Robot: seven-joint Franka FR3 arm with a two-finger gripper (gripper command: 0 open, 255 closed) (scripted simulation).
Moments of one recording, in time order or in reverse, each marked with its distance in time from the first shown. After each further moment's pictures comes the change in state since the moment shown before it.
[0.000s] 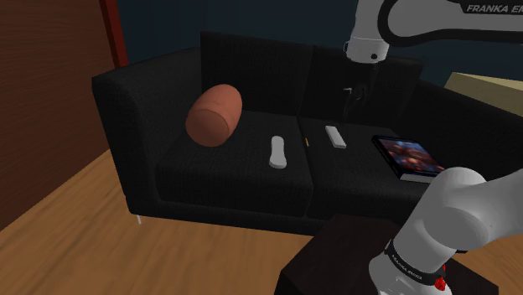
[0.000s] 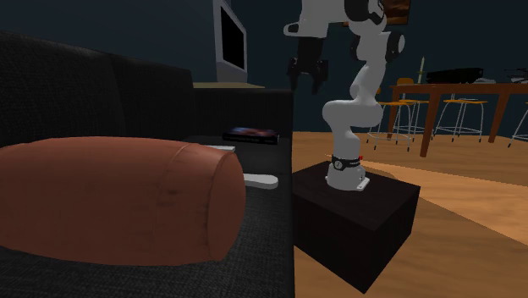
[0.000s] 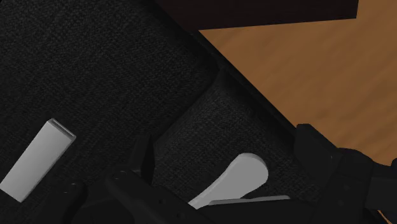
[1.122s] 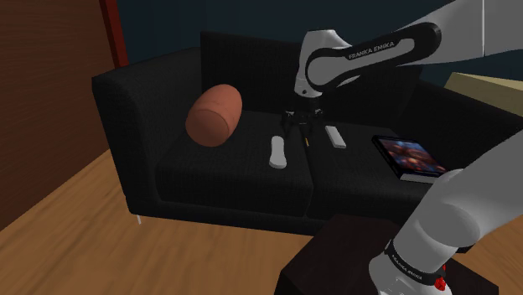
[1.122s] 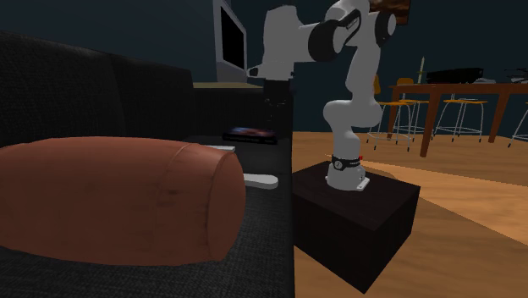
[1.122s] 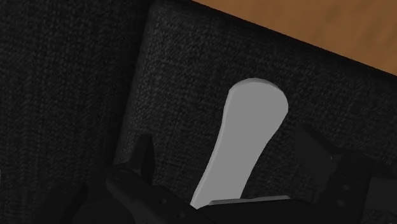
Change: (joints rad) arm -0.100 0.458 0.053 0.015 0.080 0.482 0.408
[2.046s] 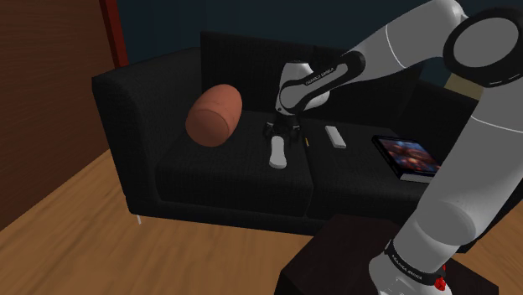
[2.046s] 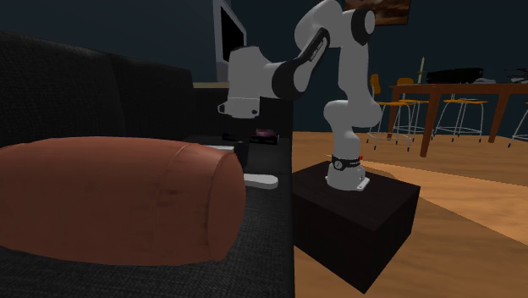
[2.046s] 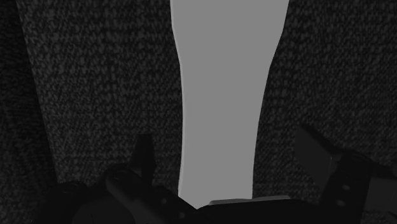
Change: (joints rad) arm -0.049 0.394 -0.017 0.153 0.008 0.283 0.223
